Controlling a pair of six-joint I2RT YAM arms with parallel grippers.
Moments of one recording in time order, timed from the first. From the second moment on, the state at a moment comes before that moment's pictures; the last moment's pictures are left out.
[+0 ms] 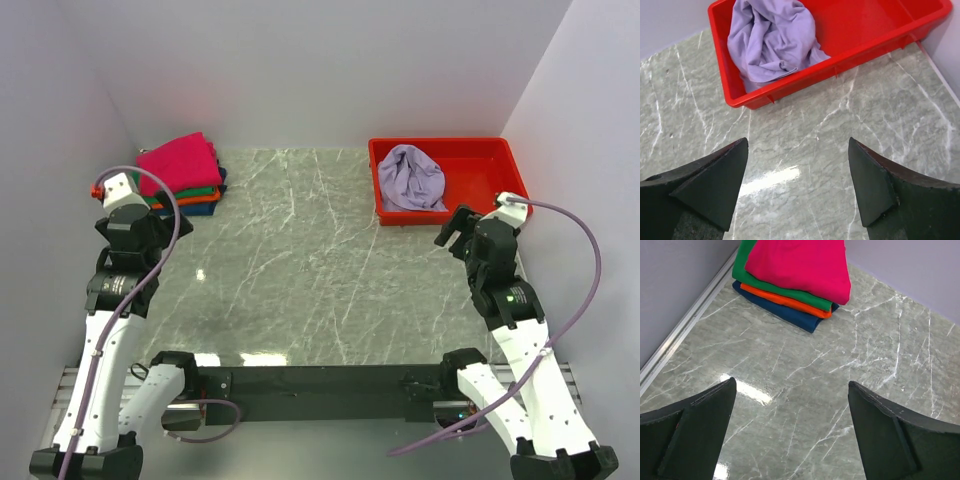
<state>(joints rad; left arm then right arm) -0.06 0.78 0.98 -0.58 -0.36 -0.43 0.18 0.71 0.84 -0.53 0.37 0.41</state>
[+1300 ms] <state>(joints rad) -0.08 0.82 1.02 -0.68 -0.27 -0.53 0.16 1.87 1.45 -0.46 0.26 0.31</state>
